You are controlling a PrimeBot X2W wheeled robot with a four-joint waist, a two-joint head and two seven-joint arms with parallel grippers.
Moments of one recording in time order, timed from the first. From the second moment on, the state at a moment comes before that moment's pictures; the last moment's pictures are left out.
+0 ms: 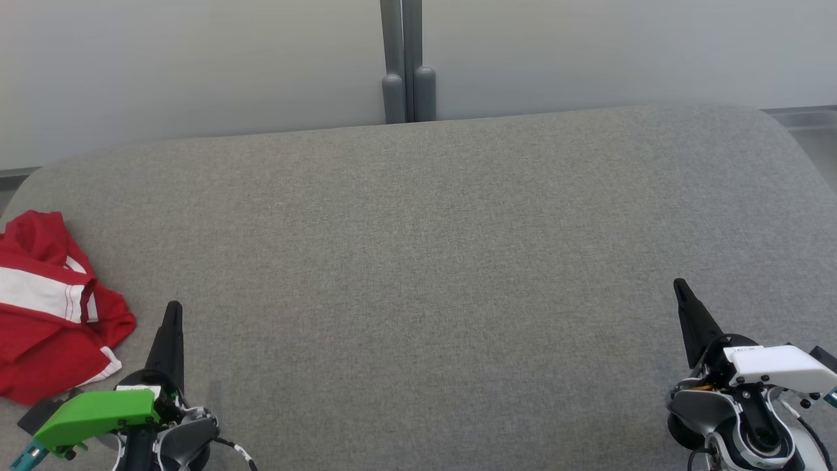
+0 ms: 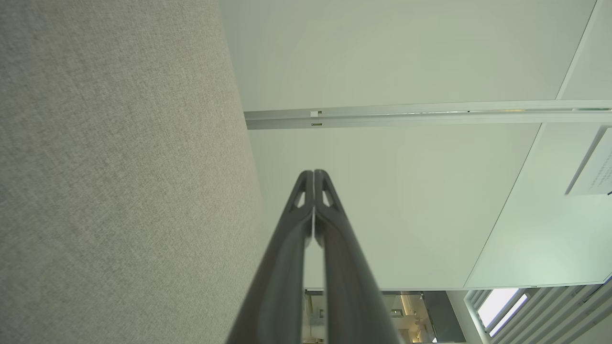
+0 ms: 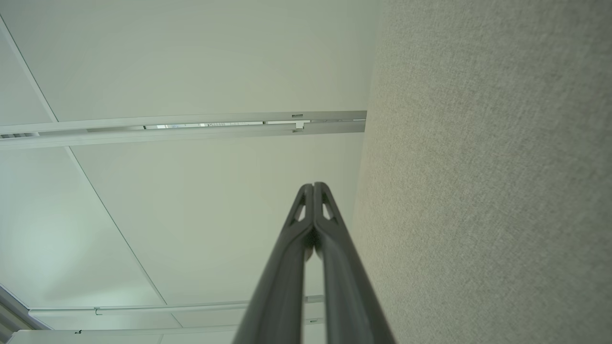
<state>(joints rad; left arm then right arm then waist) -0.11 0.05 0.12 0.25 -1.61 -0.13 0.11 -0.12 -0.05 -0.11 0.26 1.61 0.13 0.11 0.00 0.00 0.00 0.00</state>
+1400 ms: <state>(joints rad) -0.11 0.05 0.12 0.25 -1.61 -0.13 0.11 -0.12 -0.05 -0.11 0.26 1.61 0.13 0.11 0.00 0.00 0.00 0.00</state>
